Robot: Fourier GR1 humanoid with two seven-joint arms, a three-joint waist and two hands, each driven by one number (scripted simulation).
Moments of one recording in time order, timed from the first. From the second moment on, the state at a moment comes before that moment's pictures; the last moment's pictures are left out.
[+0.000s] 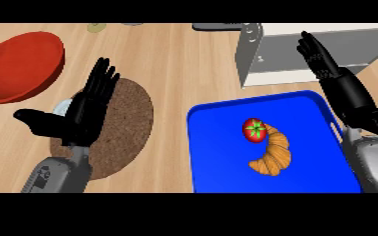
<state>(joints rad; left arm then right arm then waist) -0.19 0.24 -0.19 -1.54 0.39 0.22 0.00 -0.31 -0.43 0.08 -1.53 -0.11 0.10 -0.14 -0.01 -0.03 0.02</state>
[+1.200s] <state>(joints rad) -0.18 0.32 -0.29 -1.45 0.14 0.23 0.01 0.13 -0.13 -0.13 -1.63 0.00 -0.56 -0.15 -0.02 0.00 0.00</state>
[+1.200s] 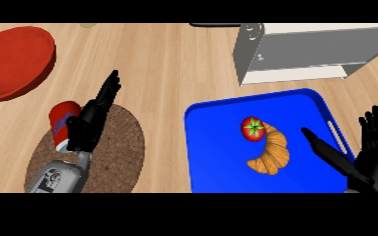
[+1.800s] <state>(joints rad) -0.21 0.30 -0.28 -1.43 0.11 0.21 0.02 0.13 -0.37 0.09 -1.97 0.30 -0.38 0.52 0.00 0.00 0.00</state>
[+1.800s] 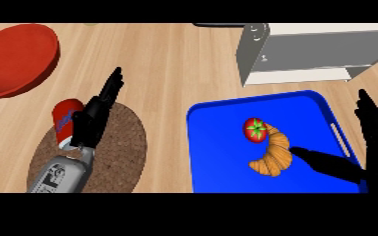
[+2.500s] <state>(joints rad) -0.19 0.27 -0.27 -1.42 0.08 0.20 -0.01 -0.16 -0.47 0.33 -2.10 0.47 0.00 1.14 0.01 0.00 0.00</state>
